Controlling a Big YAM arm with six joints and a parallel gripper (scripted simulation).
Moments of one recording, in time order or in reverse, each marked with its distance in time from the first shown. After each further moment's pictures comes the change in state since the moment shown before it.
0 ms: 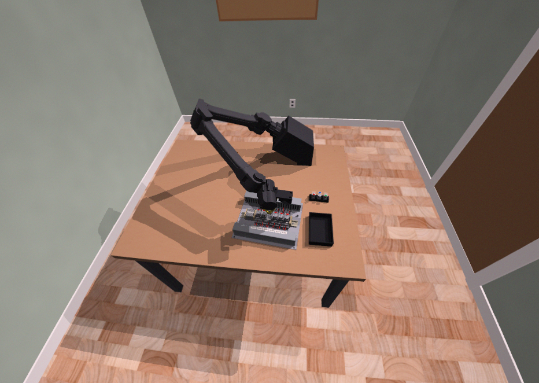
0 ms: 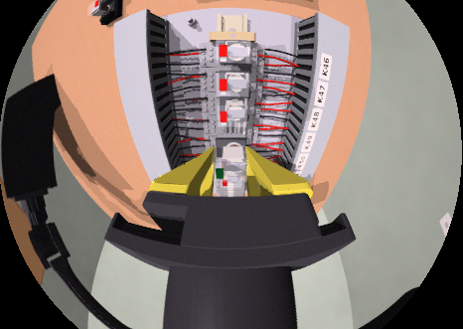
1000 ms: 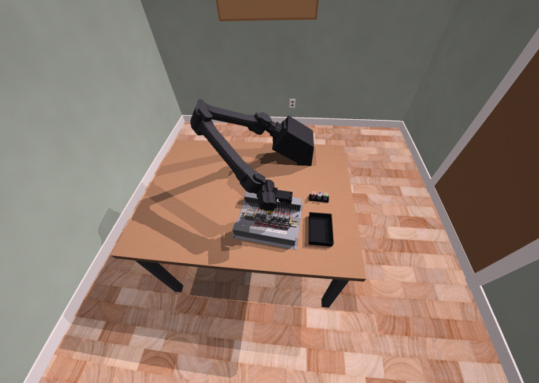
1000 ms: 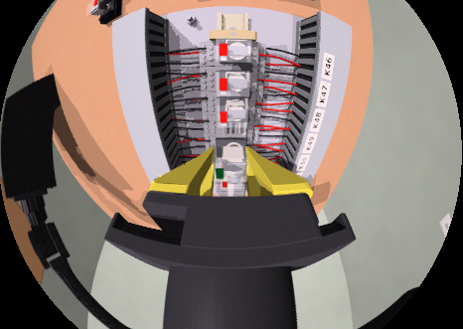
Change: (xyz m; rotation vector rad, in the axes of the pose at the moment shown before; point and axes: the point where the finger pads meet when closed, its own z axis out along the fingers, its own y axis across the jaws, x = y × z) arm 0.001 0.000 0.003 -0.004 0.001 -0.001
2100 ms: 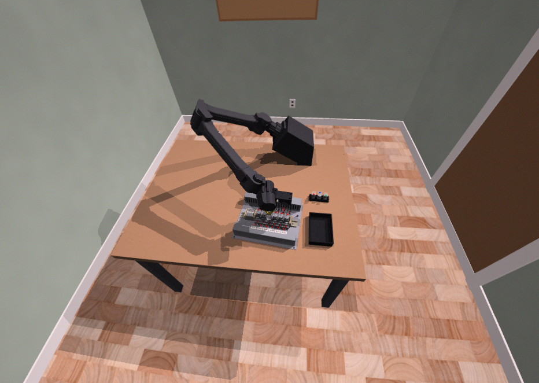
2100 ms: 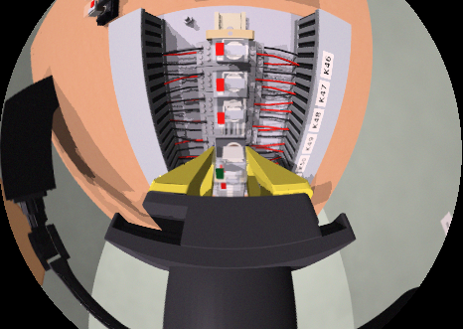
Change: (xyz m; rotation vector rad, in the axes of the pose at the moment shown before) arm 0.000 -0.002 0.002 0.004 -0.001 0.006
